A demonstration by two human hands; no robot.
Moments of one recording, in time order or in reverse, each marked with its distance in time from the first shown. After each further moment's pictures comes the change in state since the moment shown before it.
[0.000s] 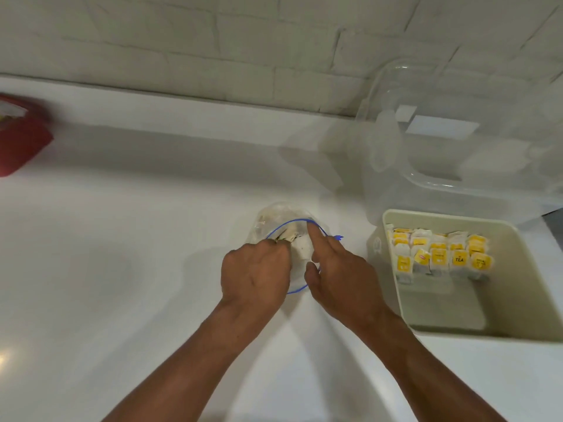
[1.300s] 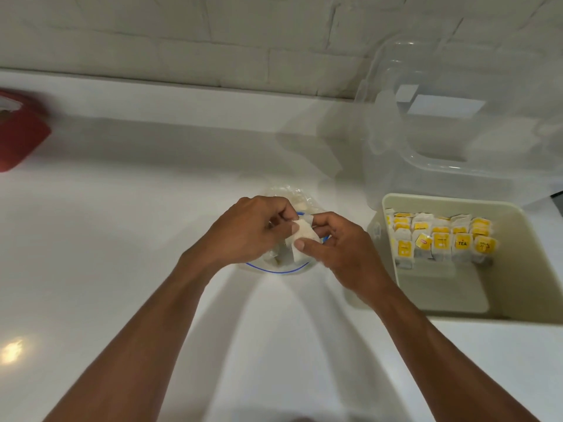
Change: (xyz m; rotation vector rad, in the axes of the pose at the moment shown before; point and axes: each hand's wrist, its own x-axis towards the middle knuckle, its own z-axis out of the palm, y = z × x) left_hand 0.038 -0.036 -0.024 -0.843 -0.198 0.268; right_hand 0.016 0.009 -0.019 0.914 -0.175 0.354
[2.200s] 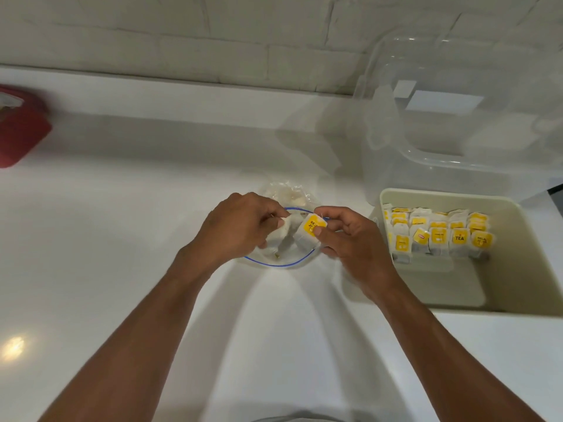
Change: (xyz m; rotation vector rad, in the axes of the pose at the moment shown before) left_hand -0.006 -0.005 0.003 0.191 0.063 -0.097; right_hand -0.003 0.006 -0.007 0.234 0.079 0.061
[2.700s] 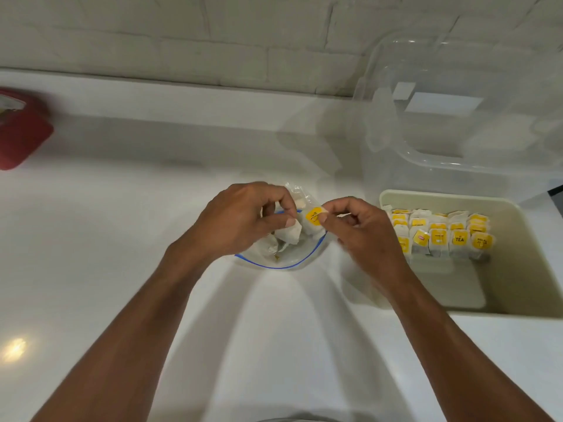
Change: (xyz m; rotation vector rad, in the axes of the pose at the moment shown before) left_hand -0.003 0.011 -0.021 -0.101 0.029 0.157; right_hand 0.001 -0.019 -0.011 -0.111 0.045 -0.150
